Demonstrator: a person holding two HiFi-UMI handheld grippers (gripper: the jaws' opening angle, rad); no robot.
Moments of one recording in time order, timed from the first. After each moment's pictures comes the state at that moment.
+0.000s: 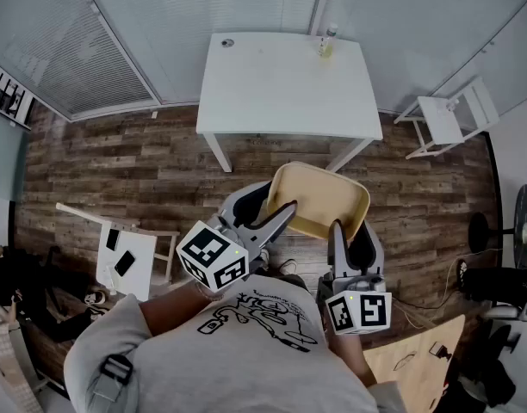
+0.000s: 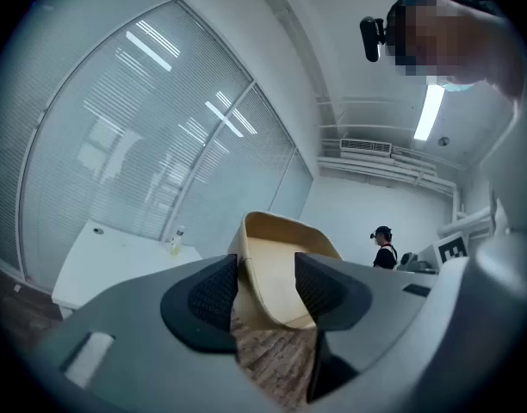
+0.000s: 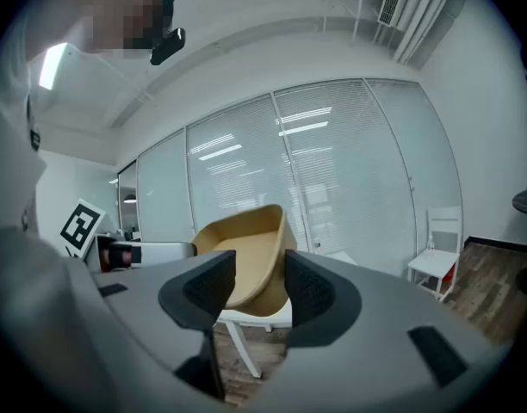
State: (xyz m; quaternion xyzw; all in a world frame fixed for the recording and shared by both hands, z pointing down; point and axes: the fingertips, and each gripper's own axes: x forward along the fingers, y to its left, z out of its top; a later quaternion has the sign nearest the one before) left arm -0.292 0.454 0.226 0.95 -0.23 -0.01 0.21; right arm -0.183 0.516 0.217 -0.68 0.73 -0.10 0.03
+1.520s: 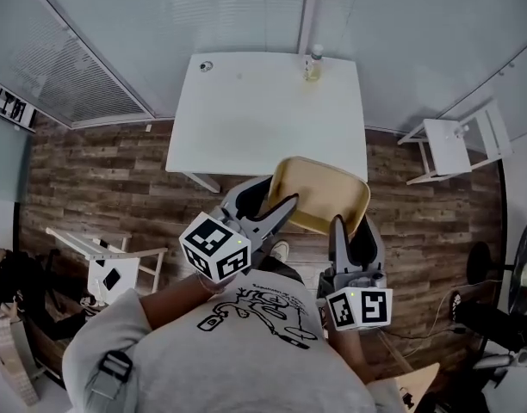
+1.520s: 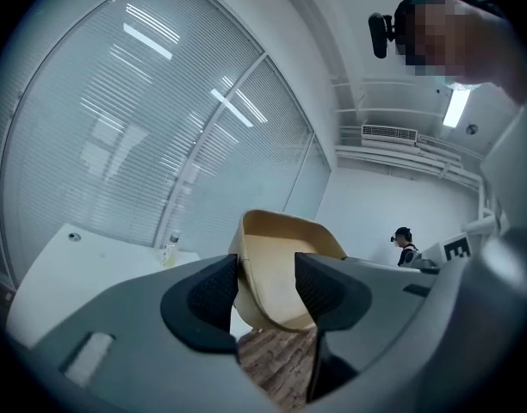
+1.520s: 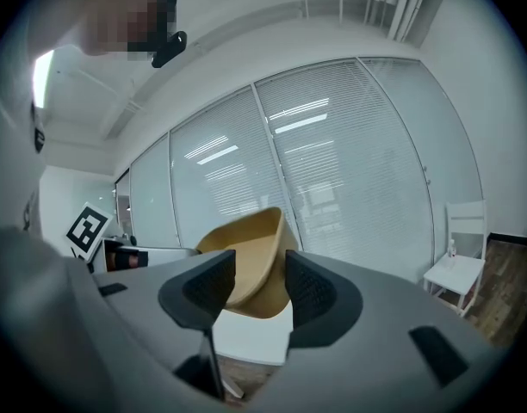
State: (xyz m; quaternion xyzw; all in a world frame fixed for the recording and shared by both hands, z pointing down) left arm -0.105 0.265 0.241 0.94 -0.26 0.01 0.21; right arm 0.004 0.326 0.227 -0.65 0.75 -0.11 0.05
